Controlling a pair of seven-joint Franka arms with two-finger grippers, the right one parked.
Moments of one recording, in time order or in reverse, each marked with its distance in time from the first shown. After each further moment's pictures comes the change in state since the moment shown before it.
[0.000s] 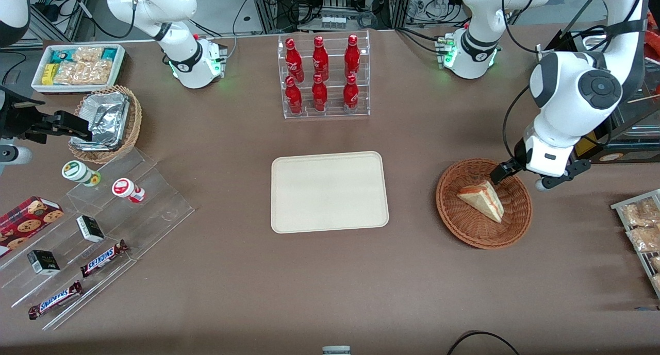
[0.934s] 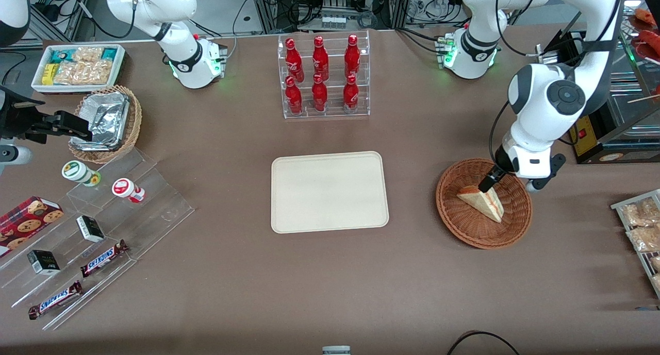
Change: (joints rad) arm 0.003 0.062 -0.049 -0.095 0.000 0.193 -0.328
